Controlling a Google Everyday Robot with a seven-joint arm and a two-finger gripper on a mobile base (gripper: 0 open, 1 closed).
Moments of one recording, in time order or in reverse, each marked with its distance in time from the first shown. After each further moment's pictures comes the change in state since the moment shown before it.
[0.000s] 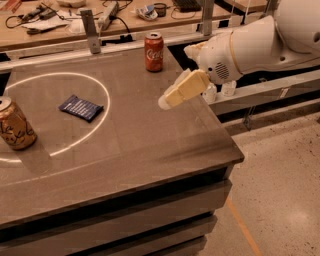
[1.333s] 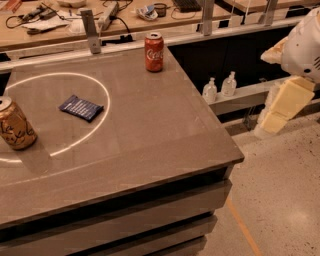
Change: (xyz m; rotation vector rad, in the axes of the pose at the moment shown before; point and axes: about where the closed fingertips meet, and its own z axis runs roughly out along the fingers) arm 0.081 0.029 -0.166 0.063 0.627 -0.094
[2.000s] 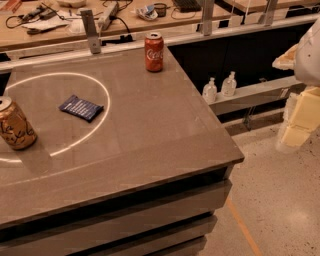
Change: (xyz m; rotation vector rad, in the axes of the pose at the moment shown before) arm 0.025 0.018 -0.011 -0.008 0.138 -0.060
